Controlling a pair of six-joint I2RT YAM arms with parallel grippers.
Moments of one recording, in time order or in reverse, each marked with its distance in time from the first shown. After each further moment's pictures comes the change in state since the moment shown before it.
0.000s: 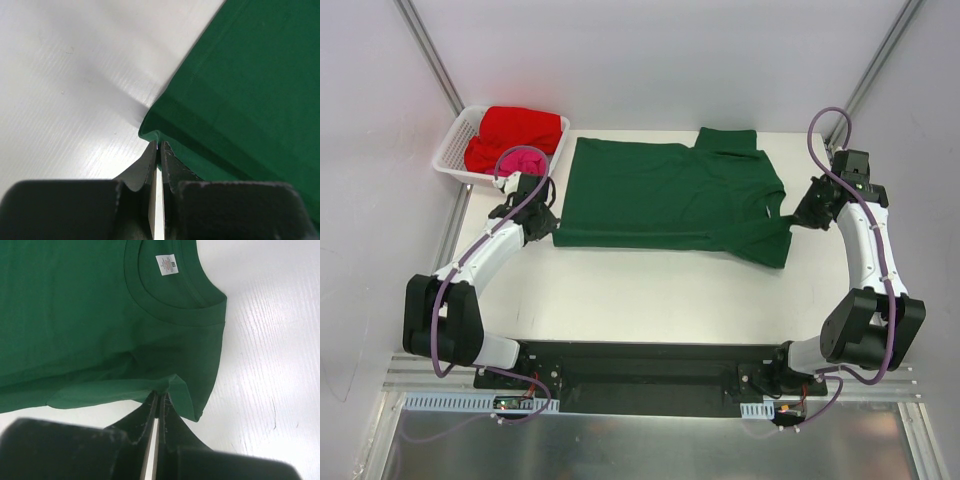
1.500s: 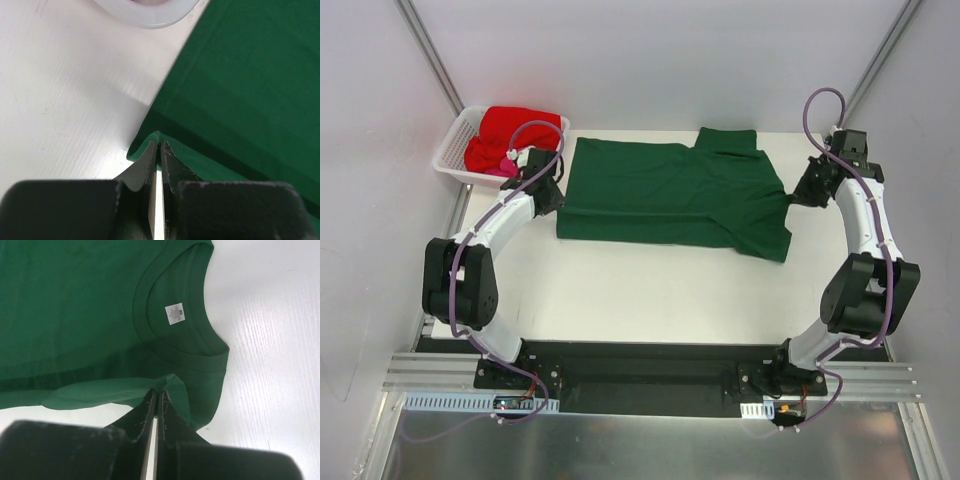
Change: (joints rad) left arm 0.000 0.219 0.236 0.021 -0.001 0.132; right arm 0.000 0.192 0.171 0.065 -0.042 -0.051
